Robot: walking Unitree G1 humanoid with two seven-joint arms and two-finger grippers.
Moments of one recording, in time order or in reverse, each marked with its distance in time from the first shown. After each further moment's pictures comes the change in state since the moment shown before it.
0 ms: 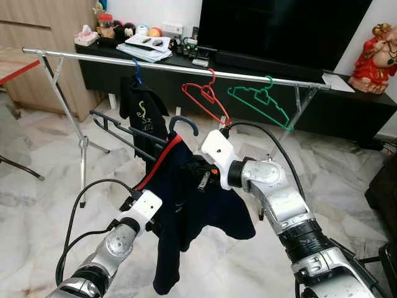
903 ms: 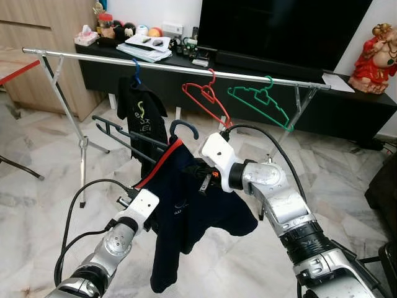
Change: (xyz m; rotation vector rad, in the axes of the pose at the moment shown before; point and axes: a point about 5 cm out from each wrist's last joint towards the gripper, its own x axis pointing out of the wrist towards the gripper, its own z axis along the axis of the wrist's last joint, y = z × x) left arm 0.000 0.006 -0.002 -0.044 0.010 0.056; right arm -0.002 0.001 -0.006 0.004 0.024 0.001
